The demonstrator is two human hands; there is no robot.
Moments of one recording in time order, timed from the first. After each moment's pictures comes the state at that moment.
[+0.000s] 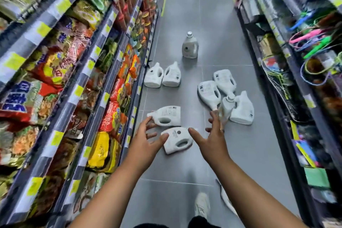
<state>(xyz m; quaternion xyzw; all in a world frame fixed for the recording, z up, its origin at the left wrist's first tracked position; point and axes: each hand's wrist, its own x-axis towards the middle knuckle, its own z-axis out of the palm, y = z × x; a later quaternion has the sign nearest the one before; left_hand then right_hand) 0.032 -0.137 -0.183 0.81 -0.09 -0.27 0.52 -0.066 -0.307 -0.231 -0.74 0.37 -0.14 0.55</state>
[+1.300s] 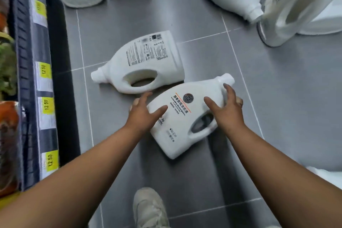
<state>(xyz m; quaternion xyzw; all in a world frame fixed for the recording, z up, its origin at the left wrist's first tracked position) 0.318 -0.217 -0.935 0.87 -0.20 -0.39 0.24 0.130 -0.374 -0.931 -0.61 0.61 -0.05 0.51</state>
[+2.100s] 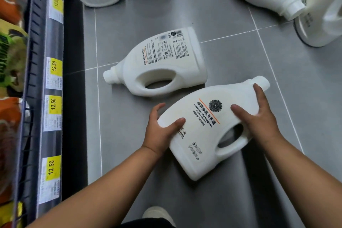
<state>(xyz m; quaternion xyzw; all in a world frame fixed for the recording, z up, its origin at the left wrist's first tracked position) 0.298 -0.195 -0.987 0.76 -0.03 -0.40 0.52 0.126 -0.389 -0.984 -0.61 0.56 -0.10 0.55</state>
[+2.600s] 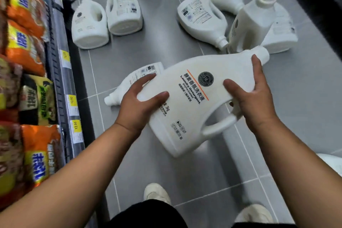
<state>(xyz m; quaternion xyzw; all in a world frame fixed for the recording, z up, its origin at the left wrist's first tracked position) 0.291 -0.262 -0.711 0.72 -0.17 -0.38 0.56 0.086 -0.418 -0.723 -0.55 0.53 -0.29 0.58</state>
